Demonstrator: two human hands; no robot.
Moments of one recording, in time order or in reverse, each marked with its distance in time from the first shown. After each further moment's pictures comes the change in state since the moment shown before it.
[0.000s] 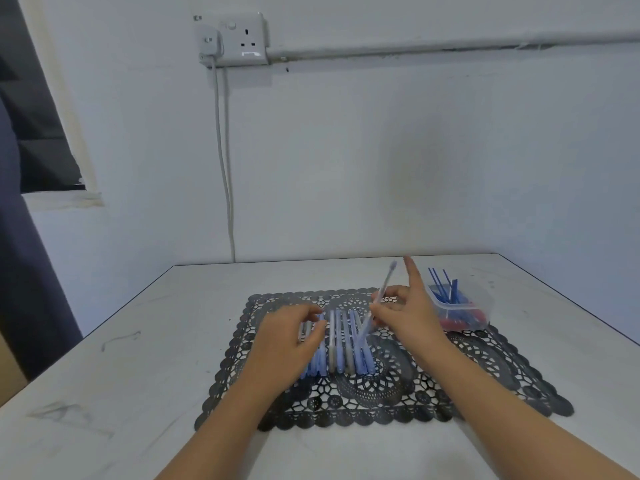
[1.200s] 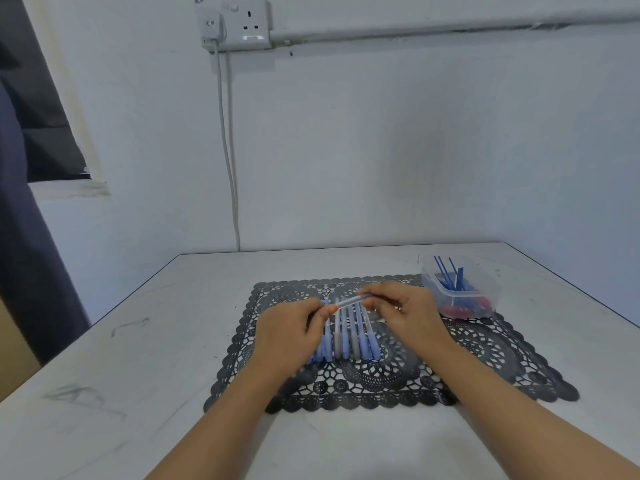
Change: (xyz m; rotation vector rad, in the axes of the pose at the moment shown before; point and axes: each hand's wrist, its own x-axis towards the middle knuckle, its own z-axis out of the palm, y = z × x) left_hand 0.002 0.005 -0.001 0.238 -0.015 -0.011; right_hand -0.008 0.012 -0.001 -0.361 -0.120 -0.442
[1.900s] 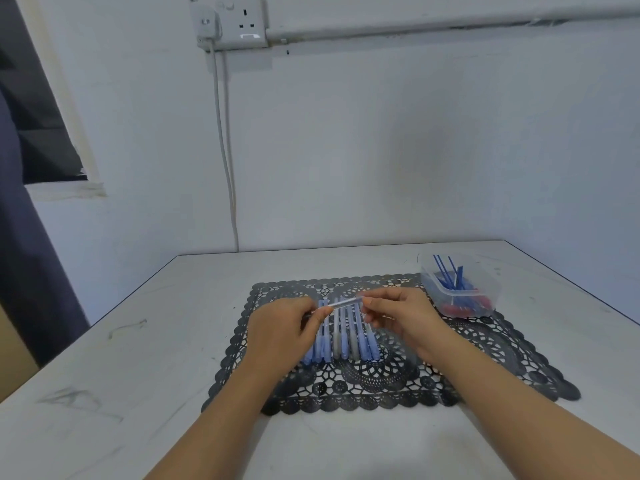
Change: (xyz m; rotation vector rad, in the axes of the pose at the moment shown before) left_hand 0.001 -0.014 0.005 0.109 0.139 0.106; right_hand 0.005 -0.003 0.000 0.666 -0.087 0.587
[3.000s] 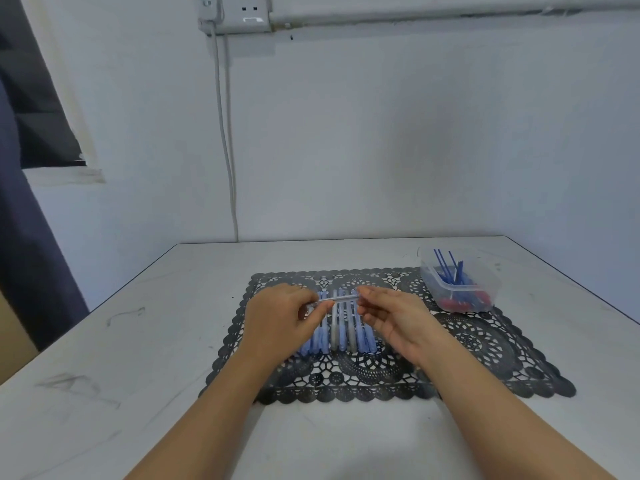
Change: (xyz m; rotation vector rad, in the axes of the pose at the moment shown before) left_hand 0.004 0.003 -0.004 -0.043 0.075 0.059; right_hand -0.006 0.001 0.013 0.345 0.065 0.149
